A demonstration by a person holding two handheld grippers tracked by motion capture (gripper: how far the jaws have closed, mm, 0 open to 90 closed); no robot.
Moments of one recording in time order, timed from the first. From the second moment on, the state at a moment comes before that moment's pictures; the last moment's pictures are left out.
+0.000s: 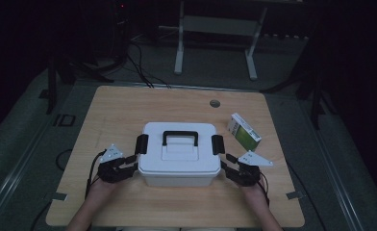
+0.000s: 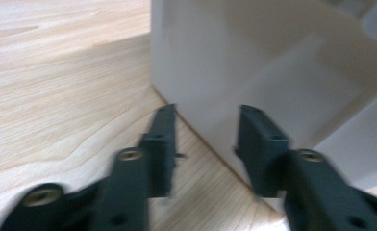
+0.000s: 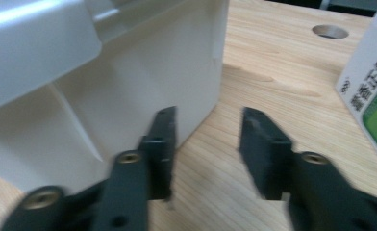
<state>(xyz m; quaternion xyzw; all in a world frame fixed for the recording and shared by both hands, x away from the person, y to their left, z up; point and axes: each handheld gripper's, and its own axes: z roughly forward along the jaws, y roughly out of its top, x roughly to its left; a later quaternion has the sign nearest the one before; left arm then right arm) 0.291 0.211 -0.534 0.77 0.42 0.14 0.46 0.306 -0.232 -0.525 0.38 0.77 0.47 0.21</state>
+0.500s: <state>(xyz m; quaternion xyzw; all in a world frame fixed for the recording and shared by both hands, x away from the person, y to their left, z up) 0.288 0.222 -0.538 0.80 0.41 0.08 0.43 0.310 -0.252 -0.528 0.38 0.77 0.48 0.18</state>
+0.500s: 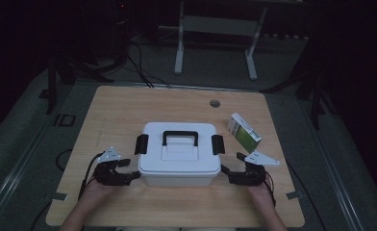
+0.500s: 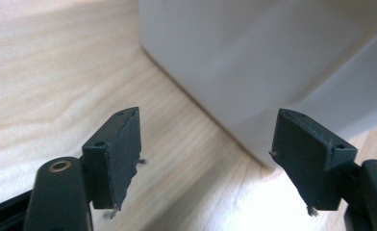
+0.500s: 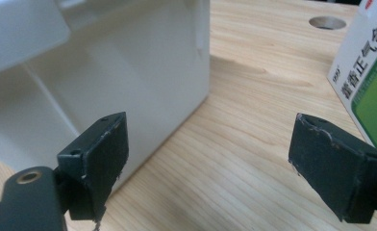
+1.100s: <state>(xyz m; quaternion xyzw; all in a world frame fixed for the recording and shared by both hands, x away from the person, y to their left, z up) 0.288 0.230 -0.541 0.84 0.39 0.06 0.36 0.305 -0.276 -0.535 0.36 0.78 0.48 0.18</state>
